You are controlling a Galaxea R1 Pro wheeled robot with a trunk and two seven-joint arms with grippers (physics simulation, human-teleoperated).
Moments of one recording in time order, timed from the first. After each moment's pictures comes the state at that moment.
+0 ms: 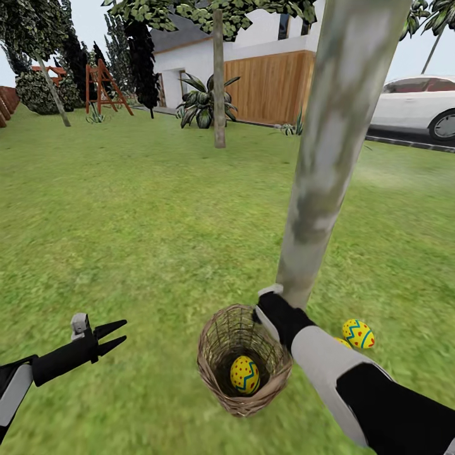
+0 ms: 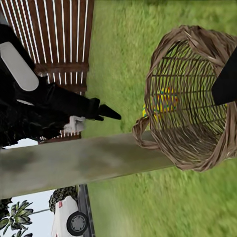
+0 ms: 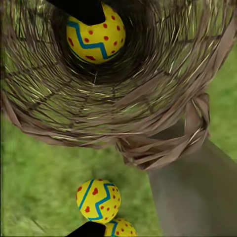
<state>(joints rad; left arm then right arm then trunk) -0.40 0.36 0.30 -0.97 0.63 0.98 -1.04 -1.00 0.17 0.39 -0.36 -0.13 0.69 -0.29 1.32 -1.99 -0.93</state>
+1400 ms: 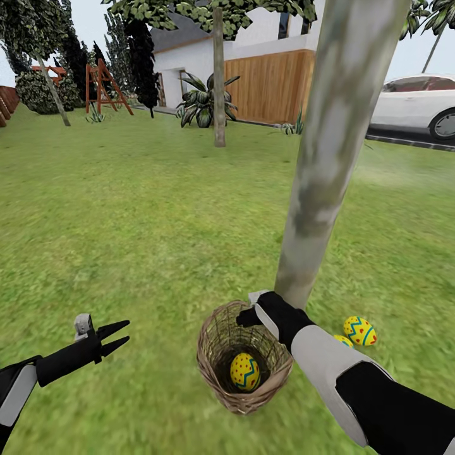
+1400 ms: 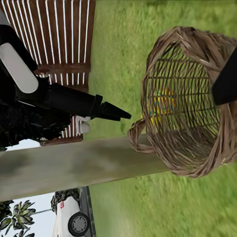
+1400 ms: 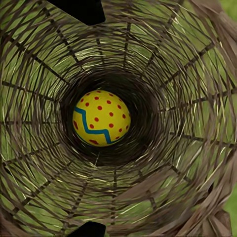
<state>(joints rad) -0.40 0.35 0.30 -0.96 0.63 0.98 -1.04 -1.01 0.17 0.41 -0.35 -0.25 0.68 -0.04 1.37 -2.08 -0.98</state>
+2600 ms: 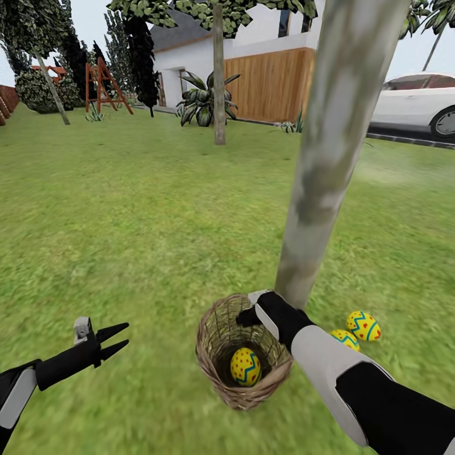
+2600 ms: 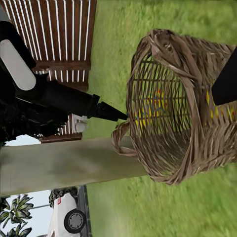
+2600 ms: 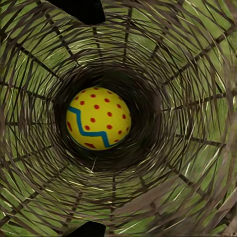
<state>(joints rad) -0.40 0.35 0.30 -0.92 0.63 0.97 -1.05 -1.01 0.17 0.41 -0.35 -0.25 0.67 -0.04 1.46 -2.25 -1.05</state>
